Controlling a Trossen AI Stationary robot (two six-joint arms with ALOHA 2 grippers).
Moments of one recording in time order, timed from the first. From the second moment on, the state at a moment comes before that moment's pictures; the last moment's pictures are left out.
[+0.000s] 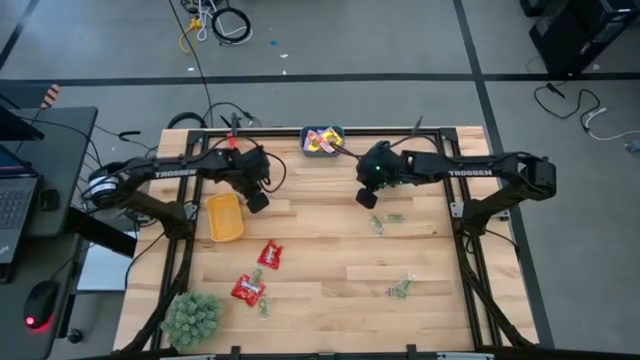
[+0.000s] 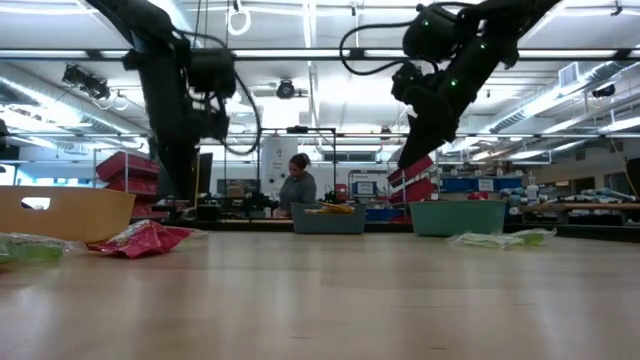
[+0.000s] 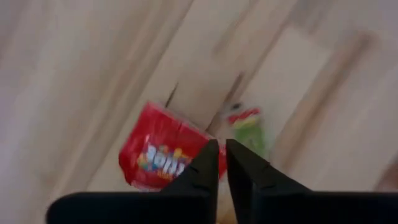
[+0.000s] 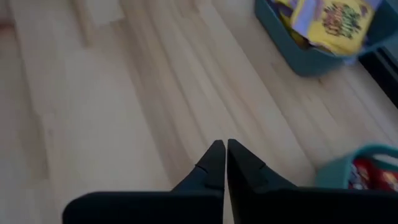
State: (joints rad) left arm 0.45 1.35 0.82 -0.75 -0.03 -0.11; right arm -0.30 1.42 0.90 -0.37 0.10 0.11
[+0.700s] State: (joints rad) left arm 0.58 1.61 0.82 -0.64 -0.10 -0.10; right arm -0.23 1.42 0.90 -0.34 0.11 0.11
